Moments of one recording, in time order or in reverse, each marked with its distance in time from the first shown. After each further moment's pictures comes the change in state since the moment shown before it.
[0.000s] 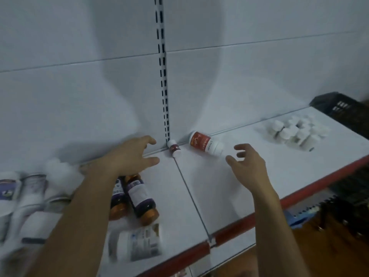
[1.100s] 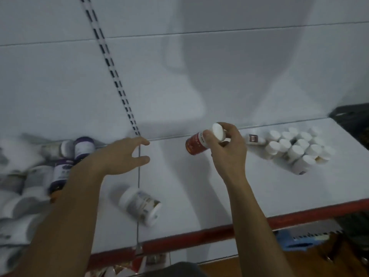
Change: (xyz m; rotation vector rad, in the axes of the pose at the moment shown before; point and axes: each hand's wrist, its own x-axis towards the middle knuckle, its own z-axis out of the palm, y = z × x) left_hand 0.033 0.095 0.056 0.034 -0.030 -0.178; right_hand 0.090 0.020 -0.040 0.580 -0.064 -0.235
